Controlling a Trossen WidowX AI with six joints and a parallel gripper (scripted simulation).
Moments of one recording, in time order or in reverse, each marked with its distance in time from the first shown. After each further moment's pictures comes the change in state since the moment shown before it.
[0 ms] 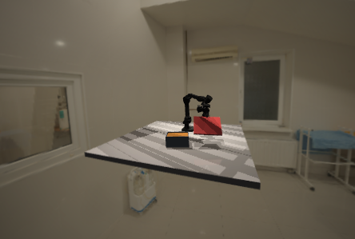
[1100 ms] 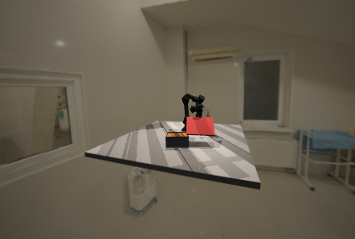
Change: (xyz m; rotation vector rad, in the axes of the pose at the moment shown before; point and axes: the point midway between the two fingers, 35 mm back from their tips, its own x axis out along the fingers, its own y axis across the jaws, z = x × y) arm 0.007 0.005 0.065 -0.002 -0.003 0.000
